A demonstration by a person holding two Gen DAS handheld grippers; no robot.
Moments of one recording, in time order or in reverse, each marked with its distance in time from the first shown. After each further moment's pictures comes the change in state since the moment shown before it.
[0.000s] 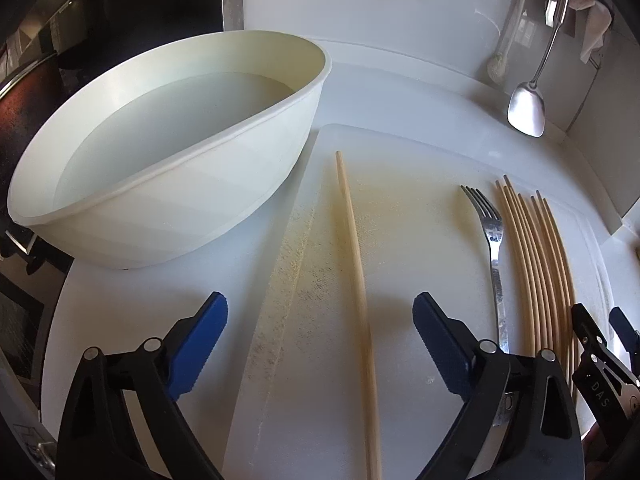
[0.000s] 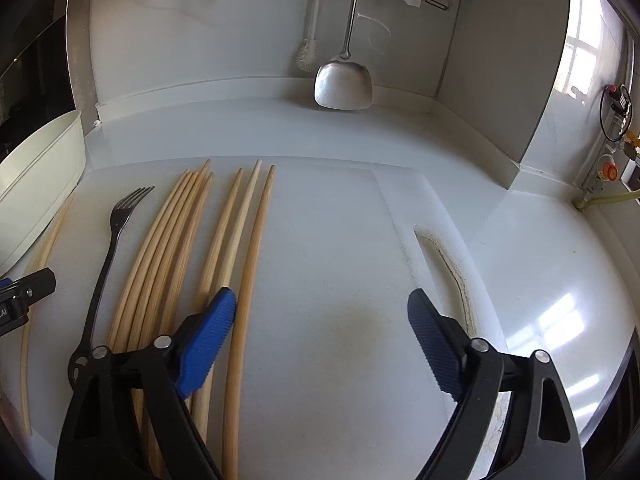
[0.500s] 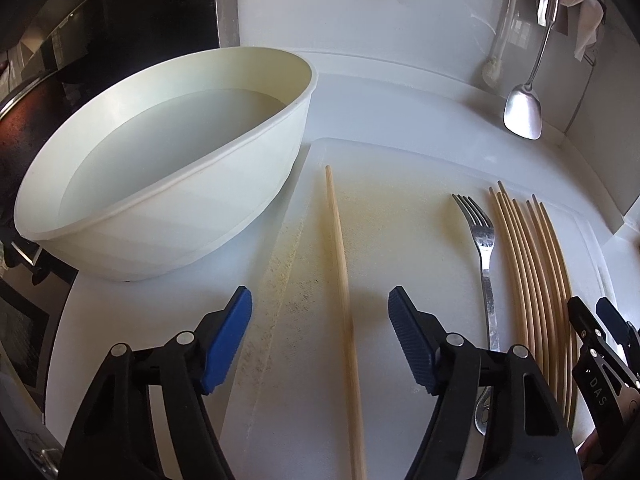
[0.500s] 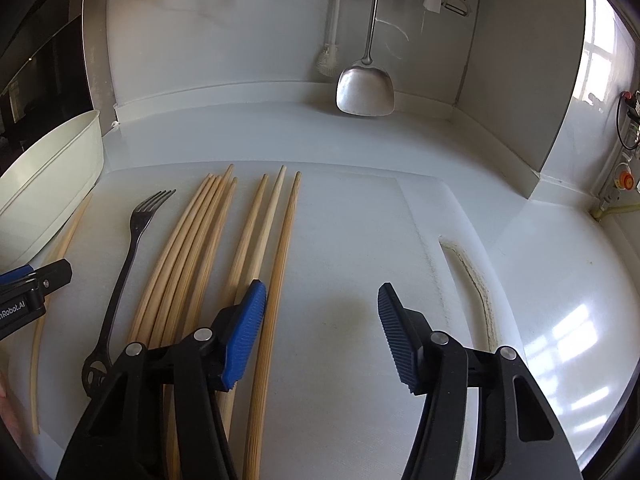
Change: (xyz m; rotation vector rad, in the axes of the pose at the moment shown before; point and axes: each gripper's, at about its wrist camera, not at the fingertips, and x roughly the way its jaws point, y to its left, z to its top) left arm -0.006 -0.012 -0.001 0.028 -0.046 0.040; right arm 0.001 0.008 0.003 -0.020 -0.021 0.061
